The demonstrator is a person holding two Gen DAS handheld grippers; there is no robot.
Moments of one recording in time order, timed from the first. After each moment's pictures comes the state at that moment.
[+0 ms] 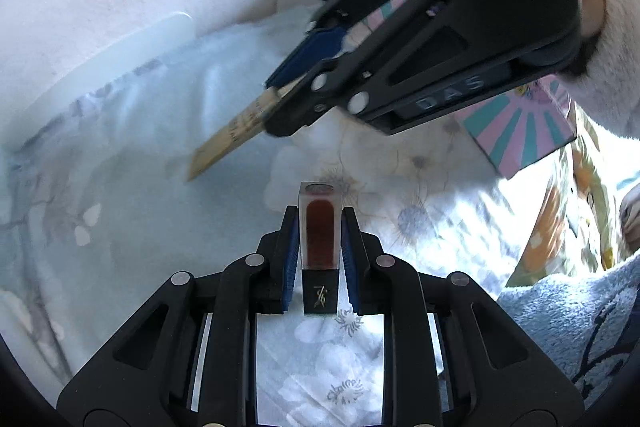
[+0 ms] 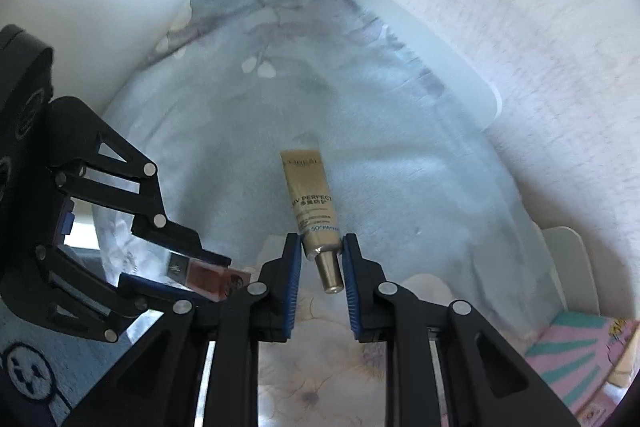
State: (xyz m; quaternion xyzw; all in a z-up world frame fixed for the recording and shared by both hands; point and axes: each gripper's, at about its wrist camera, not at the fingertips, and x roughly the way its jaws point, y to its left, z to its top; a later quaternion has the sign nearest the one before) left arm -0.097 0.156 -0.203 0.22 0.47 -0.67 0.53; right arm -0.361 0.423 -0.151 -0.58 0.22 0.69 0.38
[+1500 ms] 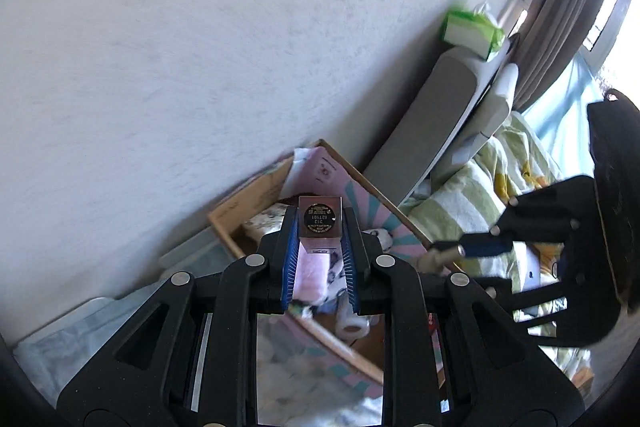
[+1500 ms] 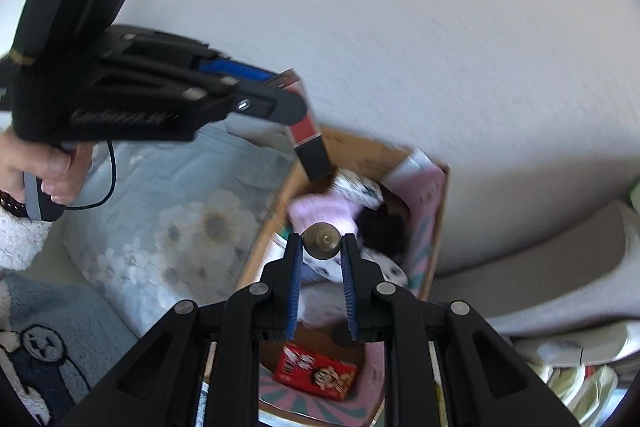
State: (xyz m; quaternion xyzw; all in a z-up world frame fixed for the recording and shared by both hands) left arm -0.176 -0.061 -0.015 0.16 0.40 -0.74 0.52; right arm -0.197 0.275 0.042 -0.43 0.23 0.60 0.63
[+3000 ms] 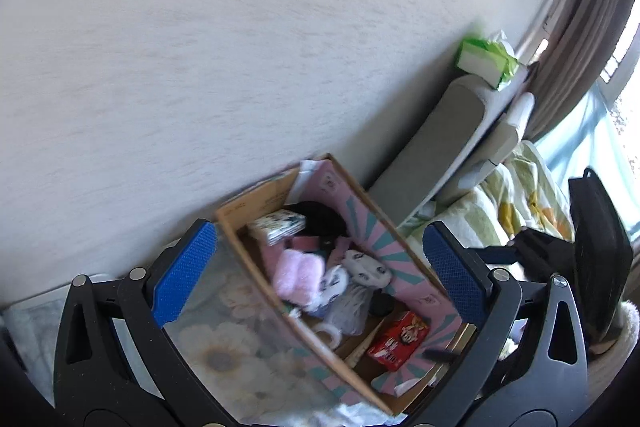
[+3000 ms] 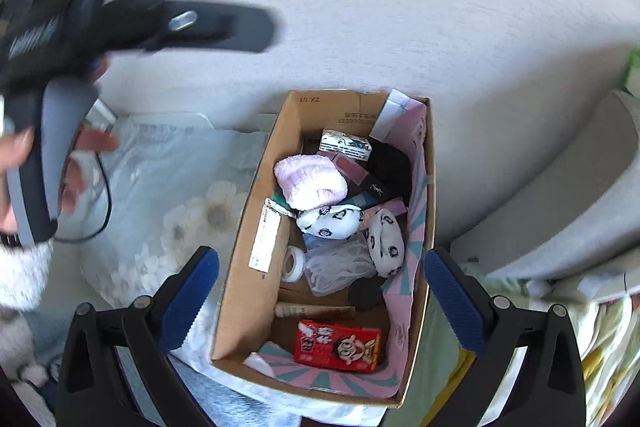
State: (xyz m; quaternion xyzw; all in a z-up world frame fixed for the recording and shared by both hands) left arm -0.166 -0.033 0.005 0.13 0.40 -0.72 0.56; right arm -0.172 0.252 0.021 -0.38 0.31 0.58 0.65
